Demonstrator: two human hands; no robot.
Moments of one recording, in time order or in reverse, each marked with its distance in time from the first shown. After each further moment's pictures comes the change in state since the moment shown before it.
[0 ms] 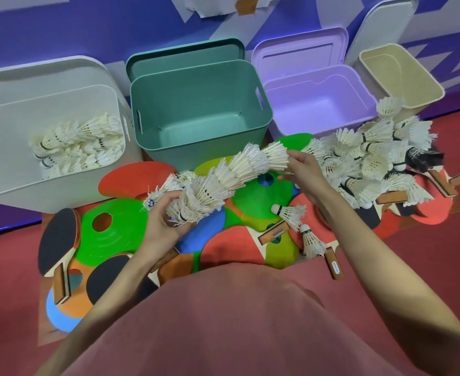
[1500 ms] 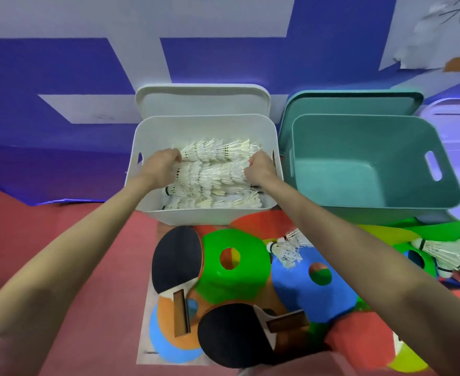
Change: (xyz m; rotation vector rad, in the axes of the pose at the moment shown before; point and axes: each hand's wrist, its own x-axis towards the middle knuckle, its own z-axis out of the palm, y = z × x) left_hand 0.193 -0.113 -0.359 0.985 -0.089 -0.164; right_hand 0.127 -0.061 0.416 -0.849 -0.191 -0.014
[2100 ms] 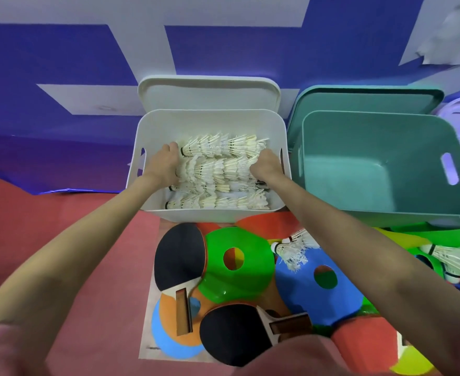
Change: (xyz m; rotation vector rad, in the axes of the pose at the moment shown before) left_hand 0.003 -0.003 0.015 0.071 -0.014 -0.096; right_hand 0.015 -0.001 0.005 -0.077 -0.014 0.033
